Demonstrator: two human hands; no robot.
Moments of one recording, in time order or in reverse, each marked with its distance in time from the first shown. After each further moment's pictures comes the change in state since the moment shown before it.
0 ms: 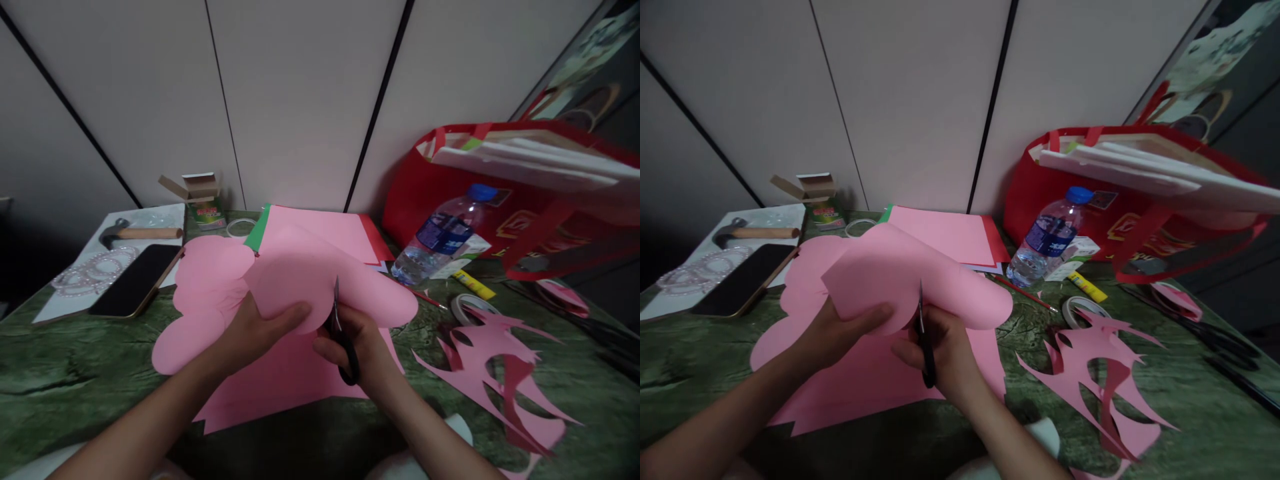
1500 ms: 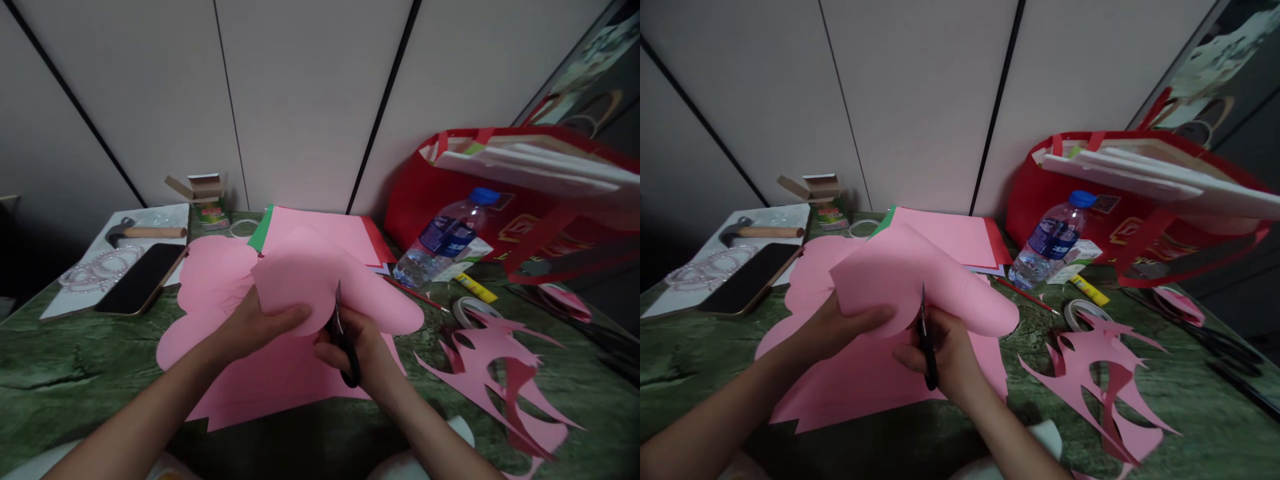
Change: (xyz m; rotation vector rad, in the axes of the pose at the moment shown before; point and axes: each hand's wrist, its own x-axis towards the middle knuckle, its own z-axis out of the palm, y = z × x) left_hand 0.004 0.005 -0.011 -0.038 -0.136 0.020; right_hand 0.000 -0.003 0.002 -0.036 -0.014 0.090
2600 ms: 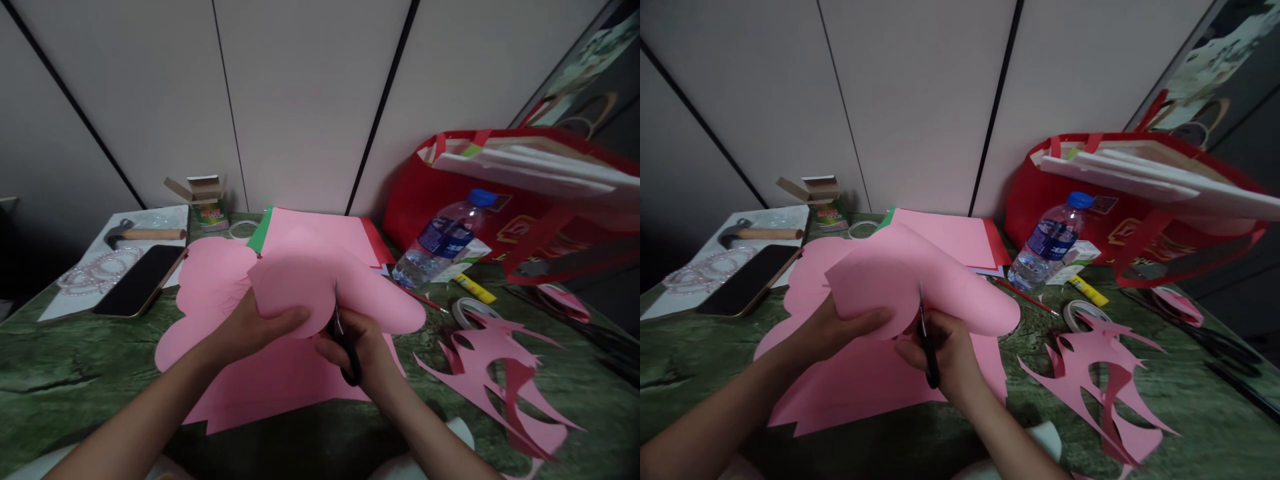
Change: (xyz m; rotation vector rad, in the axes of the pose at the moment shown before) left_hand 0.000 -0.002 -0.001 0.039 0.012 -0.008; right_hand 0.000 -0.007 0.004 -0.049 0.098 -0.051
